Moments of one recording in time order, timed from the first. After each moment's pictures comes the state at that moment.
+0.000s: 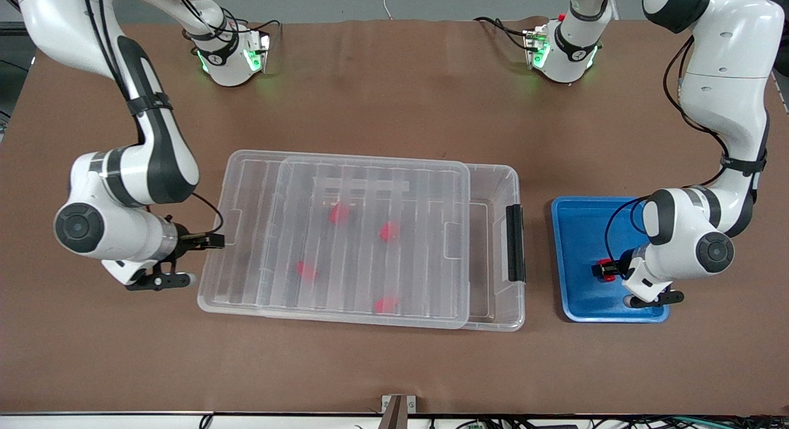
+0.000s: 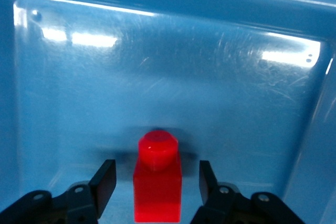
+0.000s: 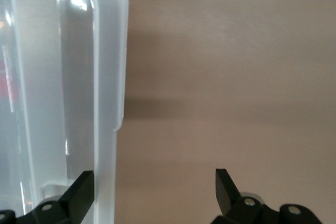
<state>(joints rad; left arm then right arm) 0.13 0.75 -0.13 -1.61 0.06 2.26 -0.13 0.05 0.50 0.05 -1.56 -0.04 1.87 0.07</state>
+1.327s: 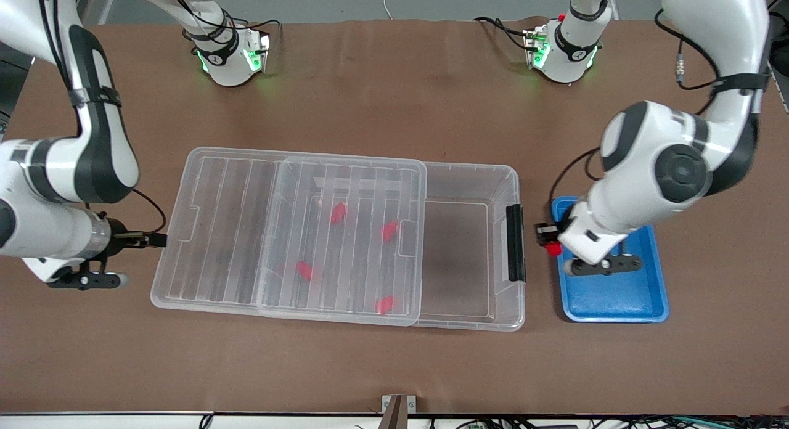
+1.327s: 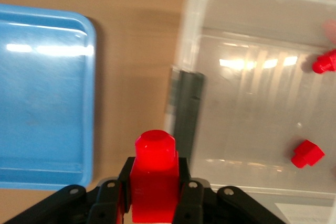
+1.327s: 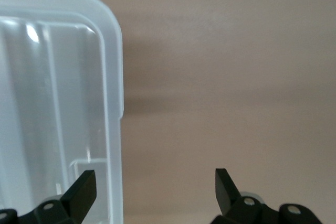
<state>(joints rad) -0.06 0.45 -0.40 -1.50 0.10 1.92 -0.50 -0.04 0.43 0.04 -1.45 -0.10 1.74 0.04</state>
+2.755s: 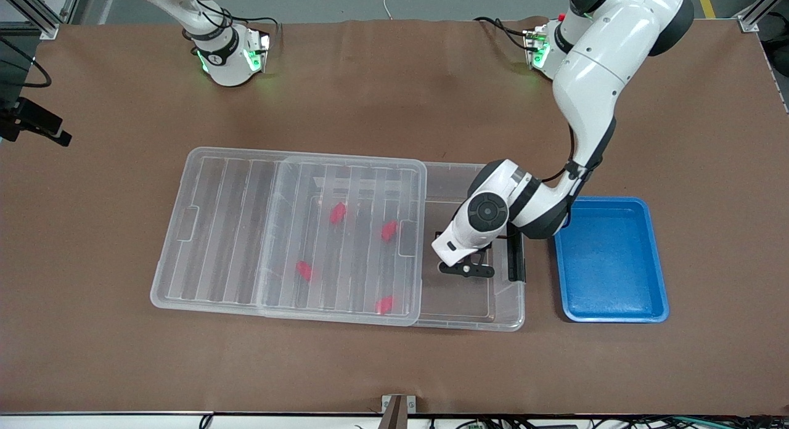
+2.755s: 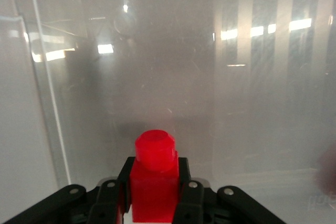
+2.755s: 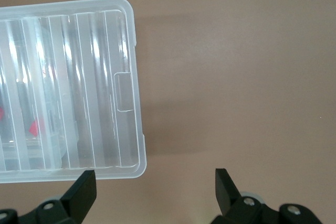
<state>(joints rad) -0.25 0.86 -0.39 -1.45 0.28 2.19 -0.57 0.00 -0.05 -0.10 -1.57 0.03 1.52 0.03</state>
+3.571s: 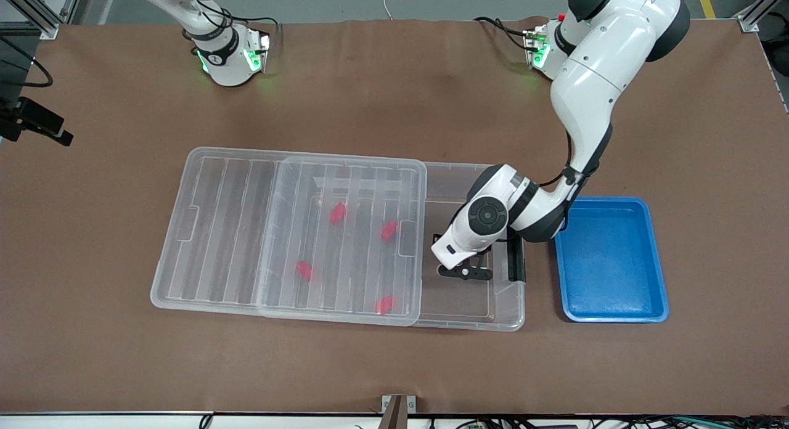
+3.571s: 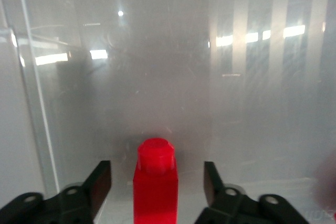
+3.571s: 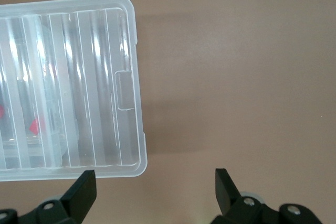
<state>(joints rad) -0.25 0.86 -0.39 -1.42 0.28 2.22 -0.57 0.00 -0.05 -0.10 -1.57 0.03 1.51 0.03</state>
